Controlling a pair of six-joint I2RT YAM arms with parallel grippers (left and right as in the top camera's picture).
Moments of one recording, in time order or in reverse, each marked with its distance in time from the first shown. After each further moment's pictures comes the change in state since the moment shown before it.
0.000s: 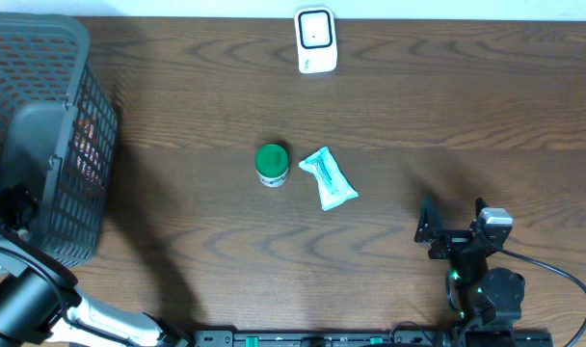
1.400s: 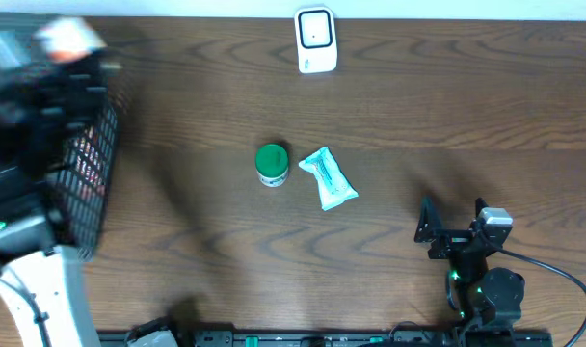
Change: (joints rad) left arm -0.589 -0.789 -0.010 0.212 0.759 -0.616; right arm 0.000 0.000 0.000 0.000 0.000 0.000
